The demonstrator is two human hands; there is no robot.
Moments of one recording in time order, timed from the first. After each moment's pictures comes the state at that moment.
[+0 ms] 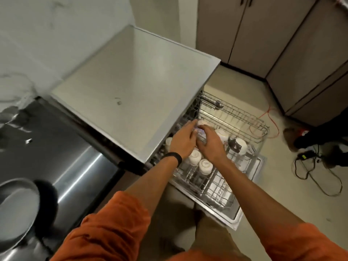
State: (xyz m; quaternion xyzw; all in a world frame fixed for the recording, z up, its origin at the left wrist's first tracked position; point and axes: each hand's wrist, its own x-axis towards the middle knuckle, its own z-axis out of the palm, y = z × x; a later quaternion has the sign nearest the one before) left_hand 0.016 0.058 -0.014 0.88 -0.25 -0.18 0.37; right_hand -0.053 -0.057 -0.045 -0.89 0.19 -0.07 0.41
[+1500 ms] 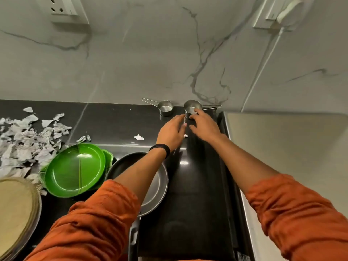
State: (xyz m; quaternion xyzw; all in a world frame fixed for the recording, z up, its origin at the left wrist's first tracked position) left_hand 0.218 0.549 0.047 0.91 0.18 0.10 0.37; right_hand 0.330 0.431 0.051 -0.92 -0.35 0.08 0.15
